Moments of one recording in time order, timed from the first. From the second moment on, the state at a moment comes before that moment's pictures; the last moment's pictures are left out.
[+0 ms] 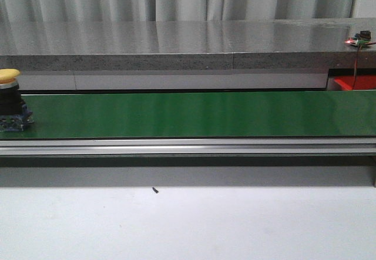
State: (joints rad) left arm 0.66 1.73 -1.19 -0.04 0.77 -0.03; right arm 0.01 -0.01 0.03 -0.10 0.07 0.17
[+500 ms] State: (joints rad) left arm 0.47 1.54 -1.28 -0.04 0.89 -0.01; right arm 0.01 -0.01 0.03 -0.10 0.07 0.17
